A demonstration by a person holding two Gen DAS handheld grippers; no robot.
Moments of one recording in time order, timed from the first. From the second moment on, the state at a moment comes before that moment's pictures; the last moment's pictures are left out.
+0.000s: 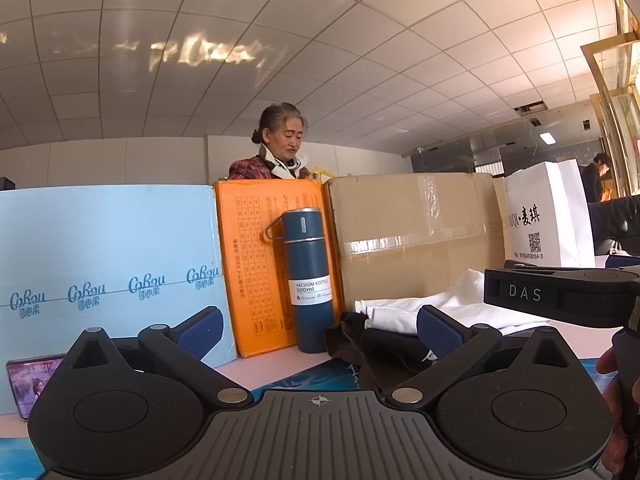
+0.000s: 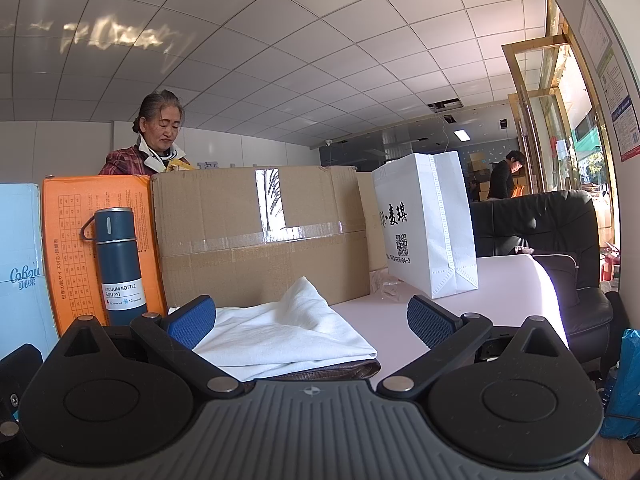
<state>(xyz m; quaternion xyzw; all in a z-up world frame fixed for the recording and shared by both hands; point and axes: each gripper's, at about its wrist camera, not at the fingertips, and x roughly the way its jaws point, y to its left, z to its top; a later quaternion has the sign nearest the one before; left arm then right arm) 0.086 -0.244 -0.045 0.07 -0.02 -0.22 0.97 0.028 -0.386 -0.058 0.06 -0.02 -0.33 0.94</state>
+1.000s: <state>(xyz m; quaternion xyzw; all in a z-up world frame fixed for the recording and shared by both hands) 0.088 -0.242 -0.046 0.07 -0.01 -0.21 0.98 0.027 -0.386 -0.059 0.06 -0.02 -0.33 0.94</state>
